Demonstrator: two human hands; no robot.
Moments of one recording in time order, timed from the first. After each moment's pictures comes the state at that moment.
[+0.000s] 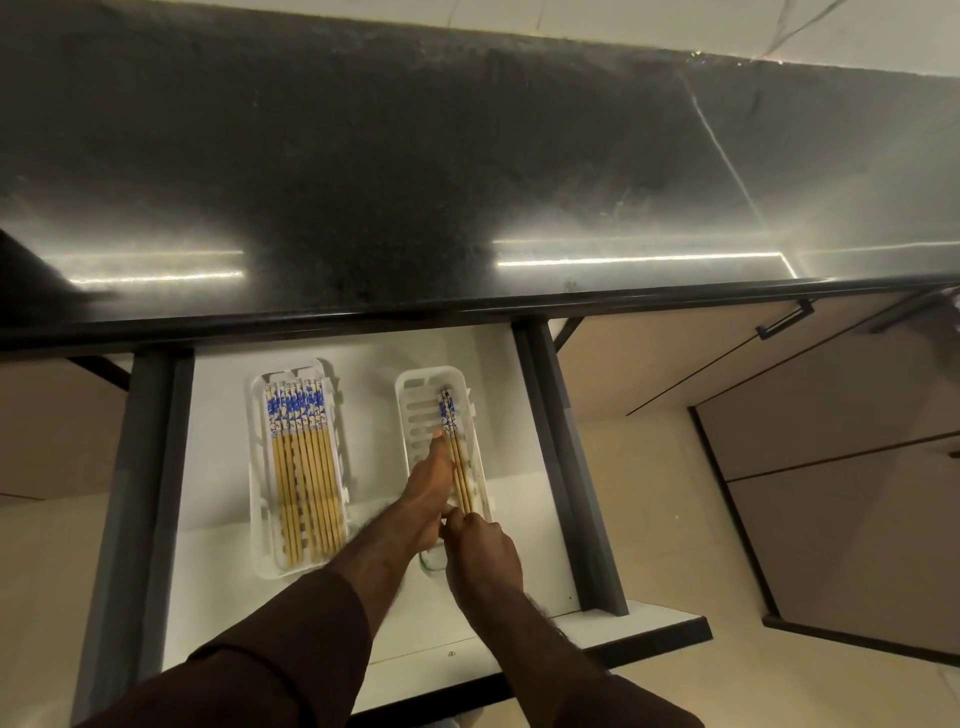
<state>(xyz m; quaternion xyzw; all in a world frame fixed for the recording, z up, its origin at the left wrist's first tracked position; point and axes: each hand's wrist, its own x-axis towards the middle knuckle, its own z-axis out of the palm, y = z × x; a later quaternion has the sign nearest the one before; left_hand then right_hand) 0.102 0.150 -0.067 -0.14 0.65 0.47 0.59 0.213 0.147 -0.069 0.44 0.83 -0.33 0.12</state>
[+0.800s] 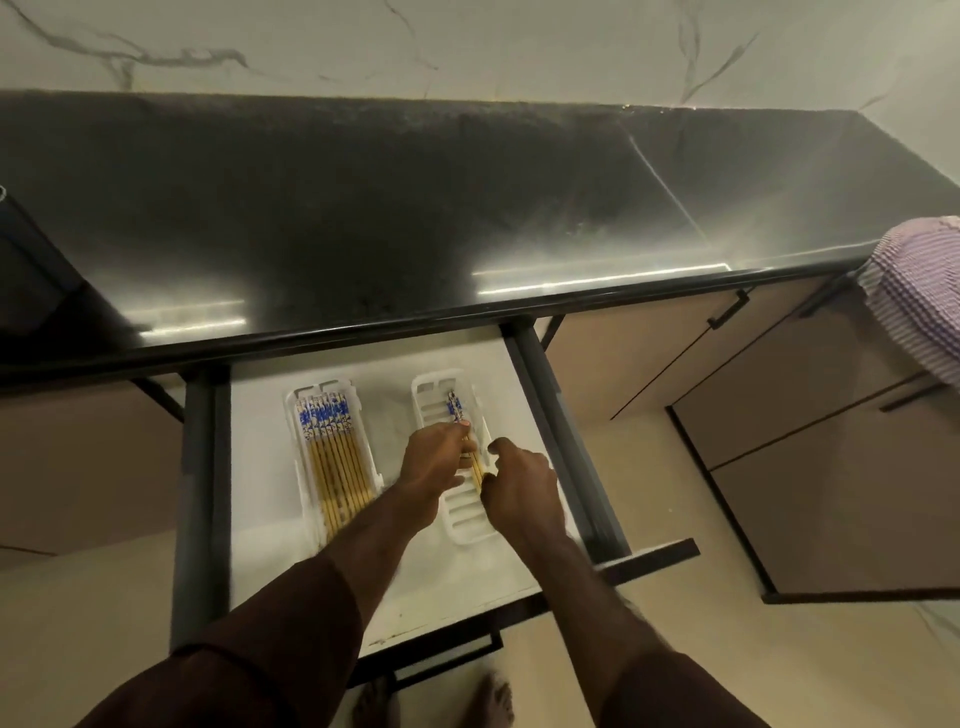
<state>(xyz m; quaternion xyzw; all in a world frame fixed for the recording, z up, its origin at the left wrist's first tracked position) 0.096 0.098 0.020 0.02 0.70 0.52 0.50 0.201 0.130 0.035 0.48 0.84 -0.25 -0.05</state>
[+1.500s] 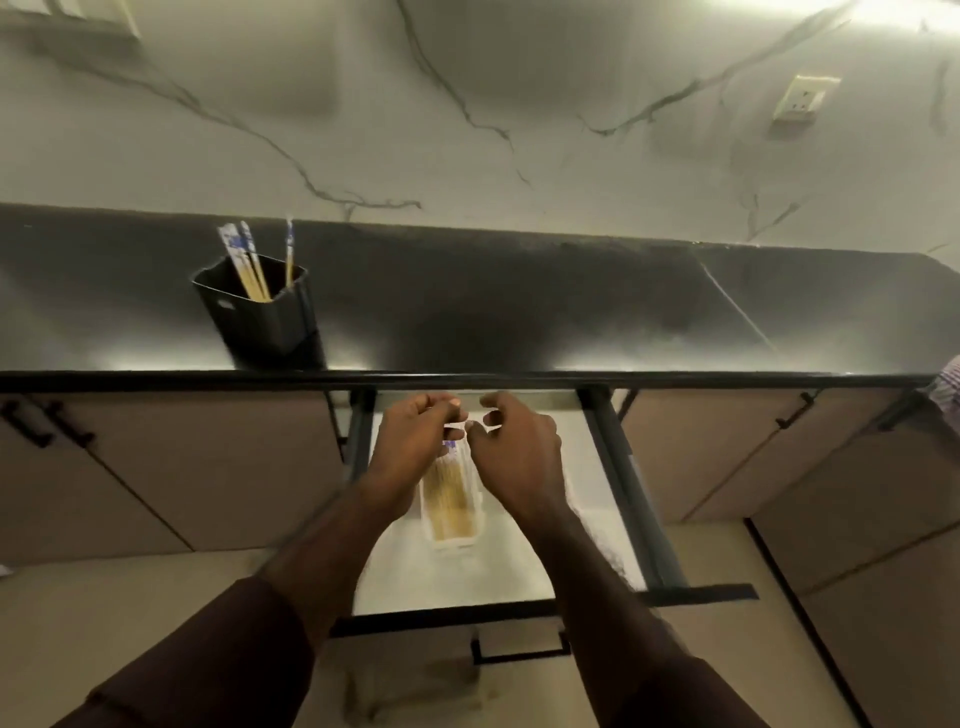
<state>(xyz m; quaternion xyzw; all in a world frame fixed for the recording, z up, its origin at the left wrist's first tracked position) 0.060 -0.073 0.173 0.12 0.71 0.64 0.28 0.146 0.003 0.181 0.37 0.85 -0.31 -0.20</state>
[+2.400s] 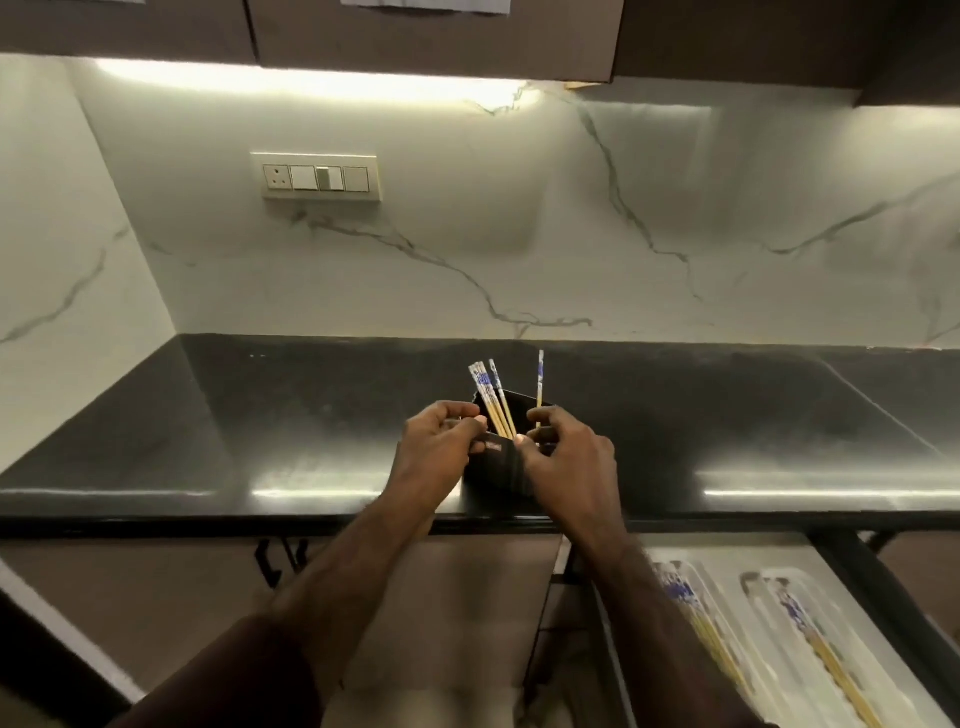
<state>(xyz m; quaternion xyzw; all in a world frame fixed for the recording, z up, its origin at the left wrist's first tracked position) -0.271 -0.294 0.252 0.19 0.70 0.66 0.19 -0.167 -0.185 0.249 0.27 0.86 -0.33 -0.28</state>
